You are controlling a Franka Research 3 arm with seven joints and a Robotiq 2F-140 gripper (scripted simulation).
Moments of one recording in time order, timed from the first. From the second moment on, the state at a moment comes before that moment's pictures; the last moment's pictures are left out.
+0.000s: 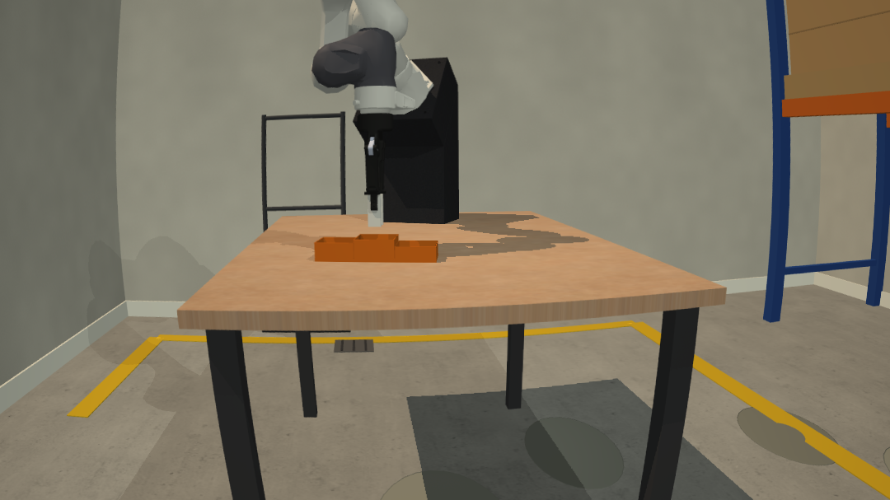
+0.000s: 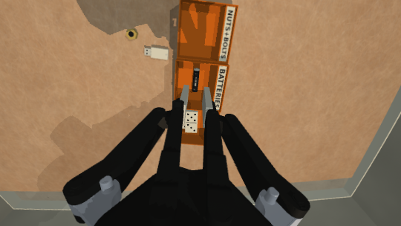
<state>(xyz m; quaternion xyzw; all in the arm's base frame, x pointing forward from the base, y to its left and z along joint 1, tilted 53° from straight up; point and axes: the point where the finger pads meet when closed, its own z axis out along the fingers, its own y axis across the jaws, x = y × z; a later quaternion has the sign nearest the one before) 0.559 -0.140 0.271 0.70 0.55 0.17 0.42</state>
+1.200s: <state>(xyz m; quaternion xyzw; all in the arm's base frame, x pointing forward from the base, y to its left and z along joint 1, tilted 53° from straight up) 0.527 -0.088 0.206 0.60 0.67 0.09 0.42</state>
